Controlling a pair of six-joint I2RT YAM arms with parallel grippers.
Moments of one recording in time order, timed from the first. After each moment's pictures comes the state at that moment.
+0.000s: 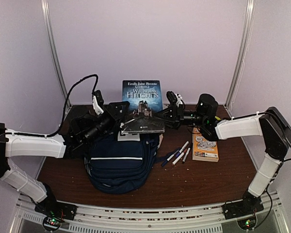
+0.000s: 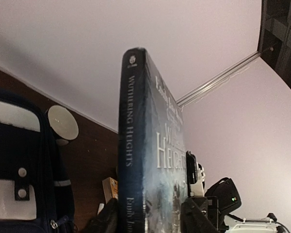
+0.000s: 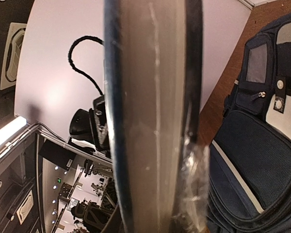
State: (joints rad) left arm -0.84 1.39 0.75 0.77 -0.14 -0.98; right arm 0.60 1.73 0.99 0.88 -0.96 1.22
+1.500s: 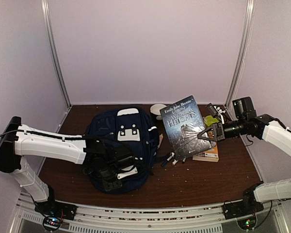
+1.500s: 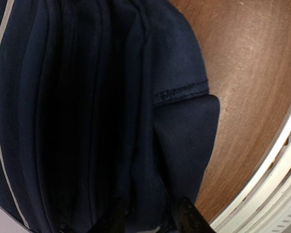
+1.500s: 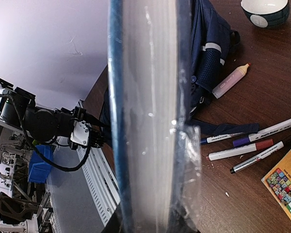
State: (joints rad) left arm -1.22 1.60 1.08 -0.91 -0.16 0.03; right arm 0.29 1.11 0.88 -0.52 -0.88 0.17
